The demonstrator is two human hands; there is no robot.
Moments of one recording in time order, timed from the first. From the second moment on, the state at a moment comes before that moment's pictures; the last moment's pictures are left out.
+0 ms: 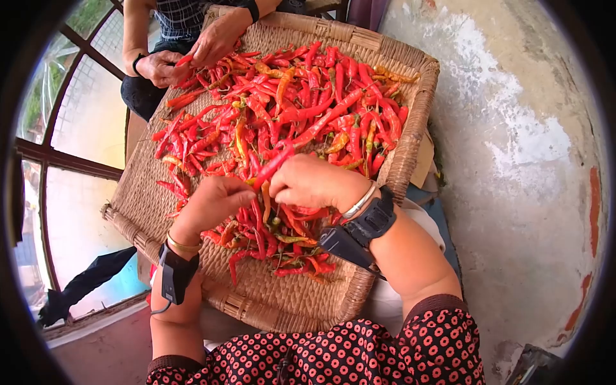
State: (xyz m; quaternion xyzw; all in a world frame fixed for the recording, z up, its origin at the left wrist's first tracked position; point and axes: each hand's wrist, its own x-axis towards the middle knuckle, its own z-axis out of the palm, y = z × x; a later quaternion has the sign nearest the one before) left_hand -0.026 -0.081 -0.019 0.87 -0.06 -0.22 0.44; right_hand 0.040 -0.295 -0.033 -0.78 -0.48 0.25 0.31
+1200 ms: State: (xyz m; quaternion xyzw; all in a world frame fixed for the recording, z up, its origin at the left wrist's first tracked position) left_hand -0.022 0.016 0.011 0.81 0.13 0.03 0.57; right_hand 0.044 -0.297 -0.013 -0.78 -0.34 0.32 0.42
